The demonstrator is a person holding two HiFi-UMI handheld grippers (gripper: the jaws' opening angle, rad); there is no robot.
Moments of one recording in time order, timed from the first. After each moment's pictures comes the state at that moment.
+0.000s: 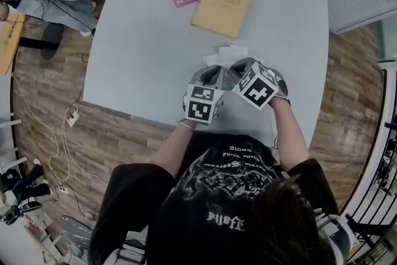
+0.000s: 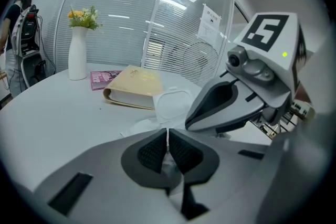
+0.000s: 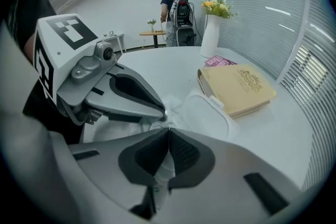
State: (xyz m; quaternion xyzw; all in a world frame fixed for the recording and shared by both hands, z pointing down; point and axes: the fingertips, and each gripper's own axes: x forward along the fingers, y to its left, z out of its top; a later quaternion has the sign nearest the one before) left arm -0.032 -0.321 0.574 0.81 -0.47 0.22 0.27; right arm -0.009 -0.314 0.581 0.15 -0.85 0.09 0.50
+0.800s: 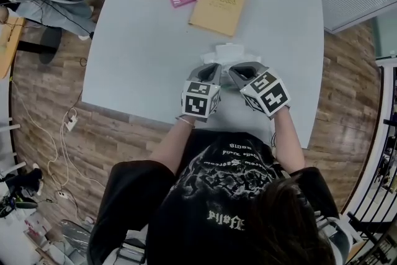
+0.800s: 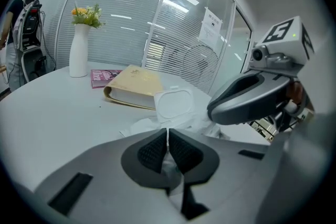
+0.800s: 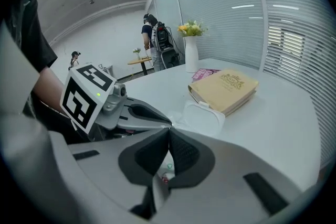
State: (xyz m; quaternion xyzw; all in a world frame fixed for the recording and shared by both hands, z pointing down) left arm -0.034 -0.322 0.577 0.81 -0.47 0.20 0.28; right arm -0.005 -0.303 0.539 0.22 -0.89 0.18 0.37
